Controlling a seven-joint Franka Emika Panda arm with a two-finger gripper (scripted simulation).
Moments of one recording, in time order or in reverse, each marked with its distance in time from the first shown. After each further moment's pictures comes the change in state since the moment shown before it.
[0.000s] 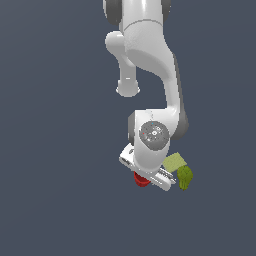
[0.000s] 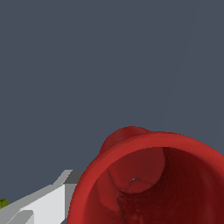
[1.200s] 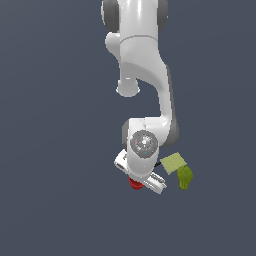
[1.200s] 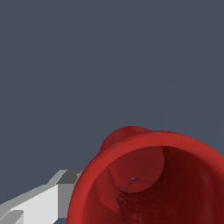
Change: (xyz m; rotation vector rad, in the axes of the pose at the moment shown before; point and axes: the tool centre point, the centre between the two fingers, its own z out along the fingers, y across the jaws) arm 0.013 0.015 0.034 0.001 0.002 0.000
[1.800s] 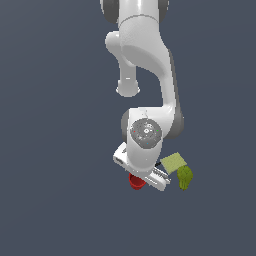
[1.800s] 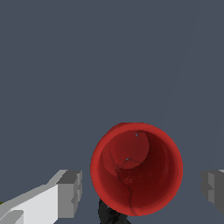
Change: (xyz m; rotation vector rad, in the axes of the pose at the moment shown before) arm 0.001 -0.001 -0.045 0.002 0.002 -0.003
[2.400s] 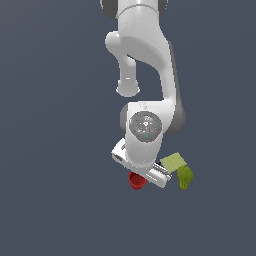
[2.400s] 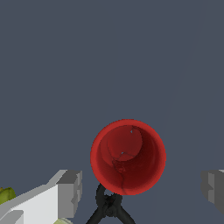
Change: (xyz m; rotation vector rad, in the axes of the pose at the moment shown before) arm -0.001 0.004 -0.020 0.001 -0.001 -0.027
